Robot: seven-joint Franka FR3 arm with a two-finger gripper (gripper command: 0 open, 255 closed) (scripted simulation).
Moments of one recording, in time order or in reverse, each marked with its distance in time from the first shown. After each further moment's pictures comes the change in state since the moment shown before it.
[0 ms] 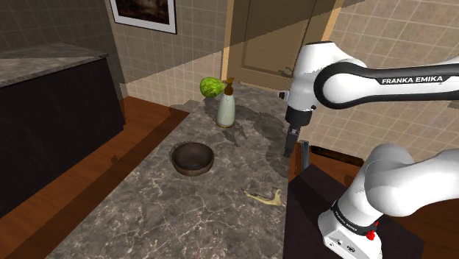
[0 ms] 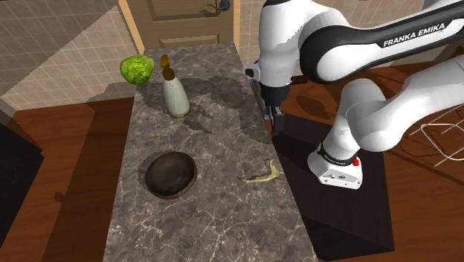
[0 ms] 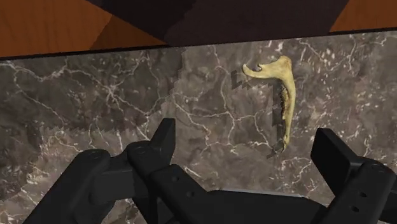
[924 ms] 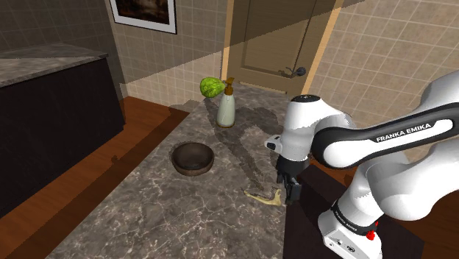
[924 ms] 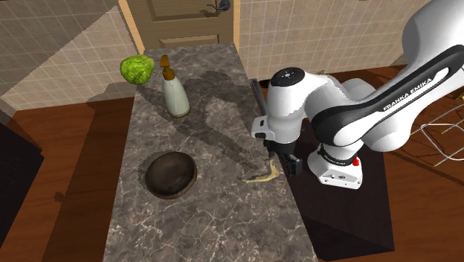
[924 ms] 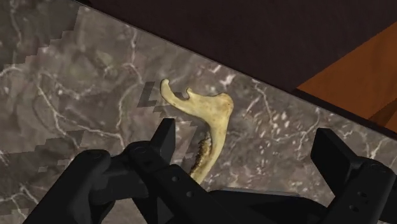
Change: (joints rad) arm 0.276 0.074 0.064 -0.264 0.132 0.316 -0.272
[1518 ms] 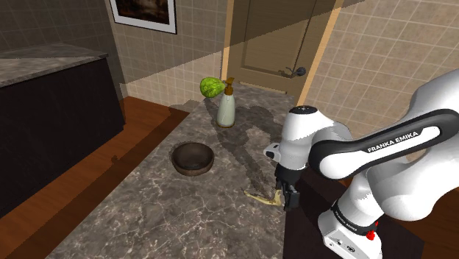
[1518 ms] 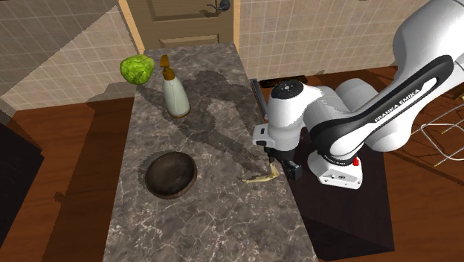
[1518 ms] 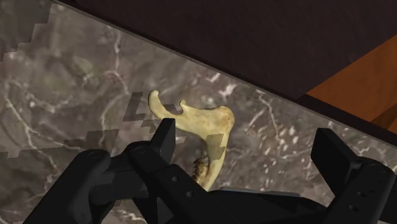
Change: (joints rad) arm 0.024 0.068 0.015 -0.050 0.033 0.119 -0.009
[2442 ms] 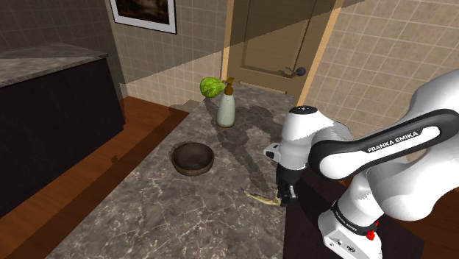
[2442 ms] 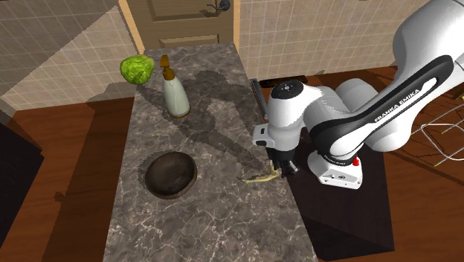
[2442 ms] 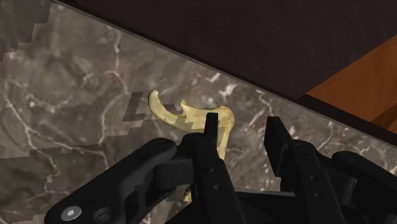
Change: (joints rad) arm 0.000 0.001 0.000 0.000 0.000 0.001 0.000
